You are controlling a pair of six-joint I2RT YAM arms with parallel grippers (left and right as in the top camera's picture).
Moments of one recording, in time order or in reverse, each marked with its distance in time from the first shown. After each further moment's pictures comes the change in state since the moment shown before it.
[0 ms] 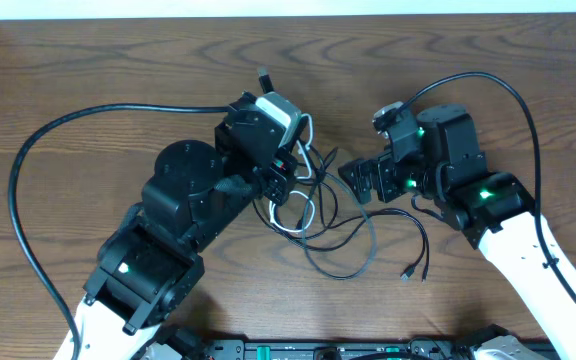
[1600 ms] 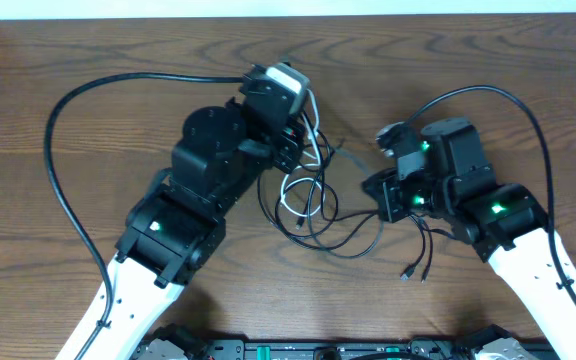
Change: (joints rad) left arm 0.052 0.129 0.000 0.105 -0.042 0.000; right arm 0.013 -0.073 0.000 -0.183 -0.048 0.064
